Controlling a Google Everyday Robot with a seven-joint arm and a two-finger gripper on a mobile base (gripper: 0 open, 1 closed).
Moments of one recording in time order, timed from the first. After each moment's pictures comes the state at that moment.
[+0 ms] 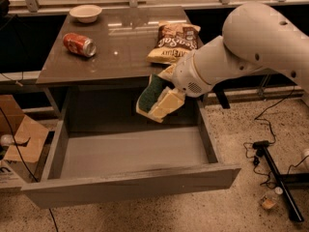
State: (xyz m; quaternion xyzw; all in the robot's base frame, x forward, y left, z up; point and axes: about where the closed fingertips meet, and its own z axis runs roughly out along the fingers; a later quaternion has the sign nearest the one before) arm 0.543 -0.024 0.868 -0.60 0.70 0.15 0.34
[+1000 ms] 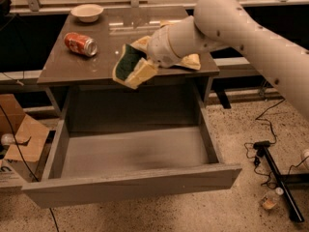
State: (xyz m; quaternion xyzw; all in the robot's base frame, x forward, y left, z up) arm 0.648 0.043 0.894 -0.65 0.60 0.17 0.44
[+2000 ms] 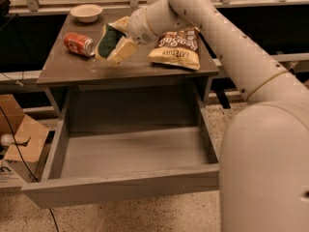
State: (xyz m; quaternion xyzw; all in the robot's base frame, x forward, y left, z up) arm 0.737 0.107 0.910 -0.67 0.55 0.20 0.46
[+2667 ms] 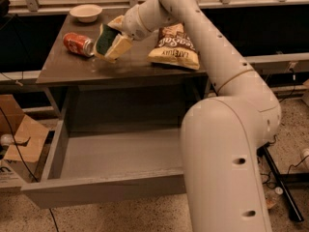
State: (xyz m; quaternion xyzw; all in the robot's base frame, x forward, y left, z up) arm 0.781 0.125 0.893 -0.68 0.55 0.20 0.44
